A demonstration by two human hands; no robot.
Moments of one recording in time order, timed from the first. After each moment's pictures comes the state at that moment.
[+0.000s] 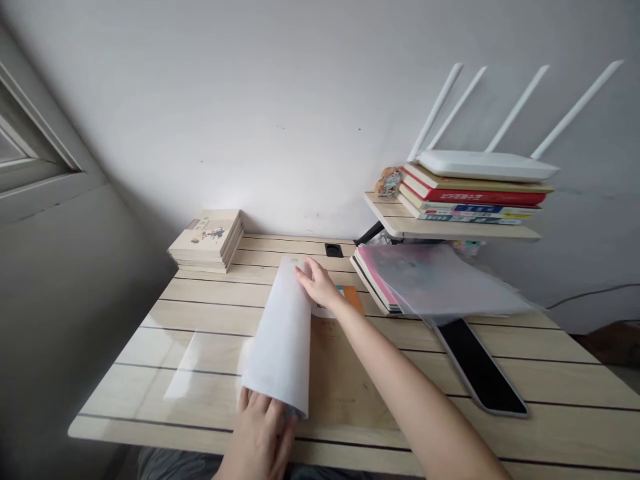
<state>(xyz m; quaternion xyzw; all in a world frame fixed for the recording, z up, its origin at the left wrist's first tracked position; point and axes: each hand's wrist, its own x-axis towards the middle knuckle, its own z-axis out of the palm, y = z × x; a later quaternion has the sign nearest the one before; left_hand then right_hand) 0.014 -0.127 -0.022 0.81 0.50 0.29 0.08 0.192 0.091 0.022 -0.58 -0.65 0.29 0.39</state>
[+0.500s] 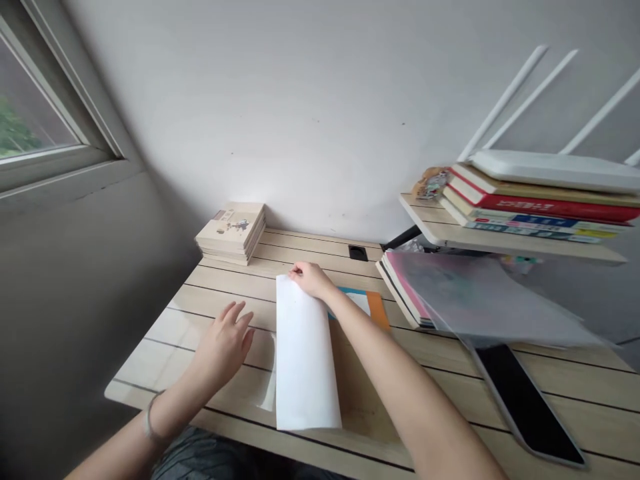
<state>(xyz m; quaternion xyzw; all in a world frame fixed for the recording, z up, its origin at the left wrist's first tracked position) -0.068 -0.044 0.021 0.78 0.62 0.12 -0.05 0.132 0.115 0.034 -0.52 -0.79 0.23 0.21</state>
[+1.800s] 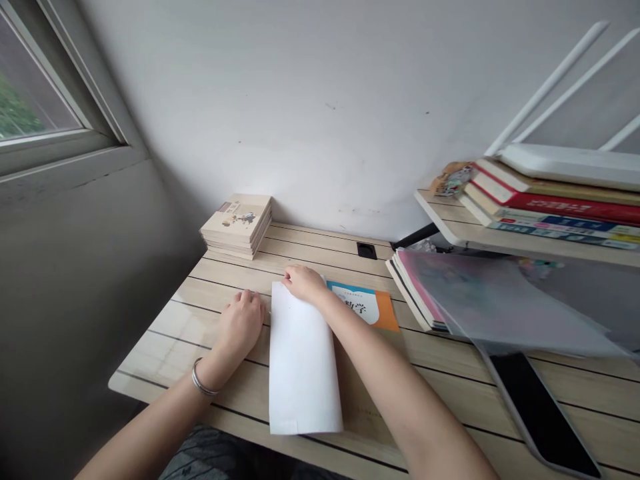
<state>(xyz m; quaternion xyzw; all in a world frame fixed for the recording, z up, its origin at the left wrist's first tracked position) -0.049 -0.009 0.014 0.71 0.70 0.05 -0.03 0.096 0.103 0.027 -0.53 -0.84 0.11 0.05</state>
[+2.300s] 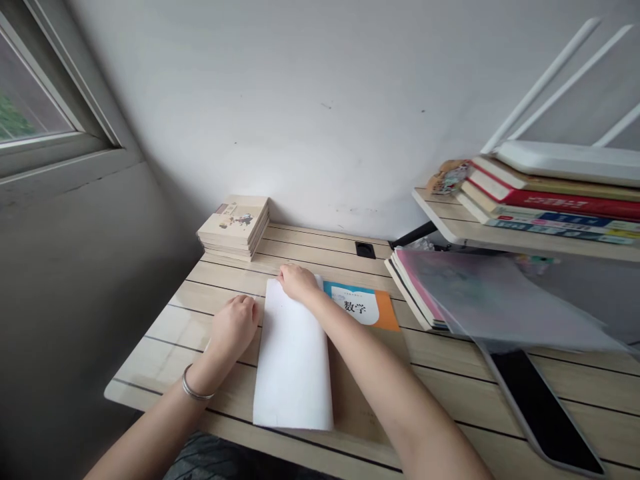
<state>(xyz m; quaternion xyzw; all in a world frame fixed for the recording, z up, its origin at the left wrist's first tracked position) -0.060 -0.005 0.014 0.70 0.70 0.11 0.00 0.082 0.110 0.019 -0.54 -0.84 0.08 0.06</state>
